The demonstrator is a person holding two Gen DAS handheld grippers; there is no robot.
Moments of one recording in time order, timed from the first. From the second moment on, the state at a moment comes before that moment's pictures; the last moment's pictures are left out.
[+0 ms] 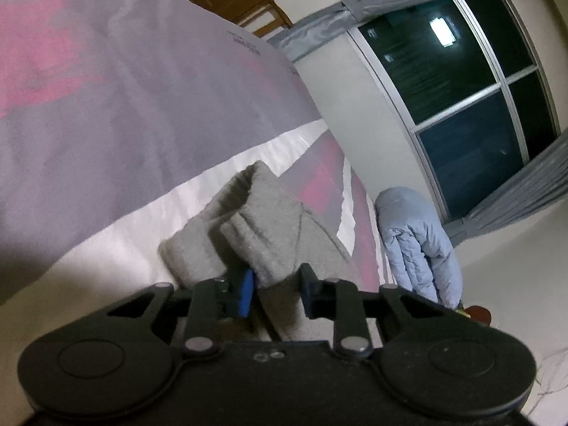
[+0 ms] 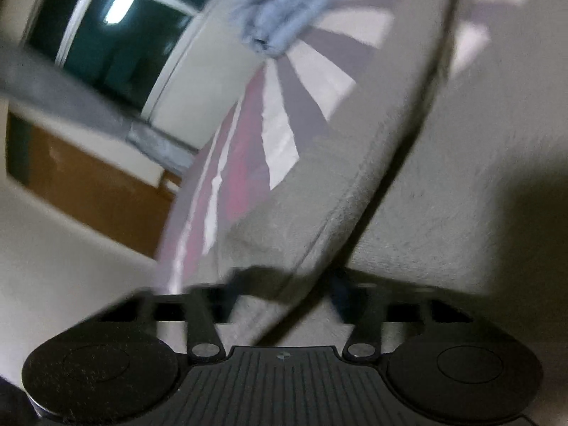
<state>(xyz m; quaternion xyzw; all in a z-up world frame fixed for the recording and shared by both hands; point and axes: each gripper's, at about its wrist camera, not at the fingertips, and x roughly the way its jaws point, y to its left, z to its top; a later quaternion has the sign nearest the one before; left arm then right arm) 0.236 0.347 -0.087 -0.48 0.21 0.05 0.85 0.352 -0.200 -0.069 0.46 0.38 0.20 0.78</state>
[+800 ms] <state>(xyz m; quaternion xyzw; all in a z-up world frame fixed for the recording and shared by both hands) 0.200 0.369 -0.081 -0.44 0.24 0.06 0.86 0.251 -0.200 -0.057 0.29 0.34 0.28 0.85</state>
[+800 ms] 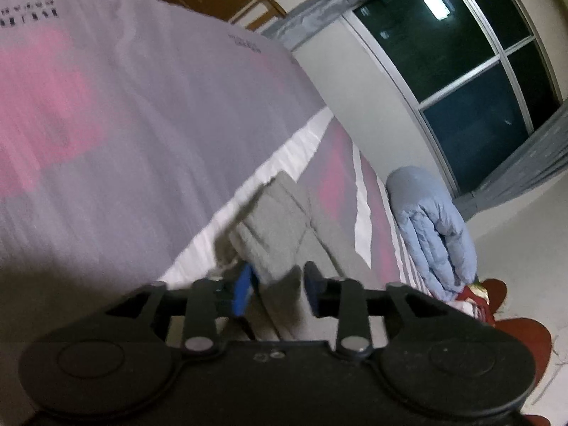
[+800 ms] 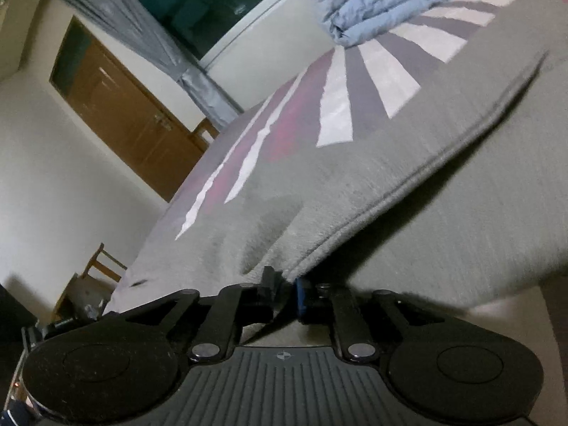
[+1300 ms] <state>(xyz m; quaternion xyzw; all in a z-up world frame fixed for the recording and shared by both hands) 0.224 0.356 -0.051 -0.34 0.29 0.04 0.89 0.273 -0.201 -0.006 0.28 0.28 0.26 0.88</state>
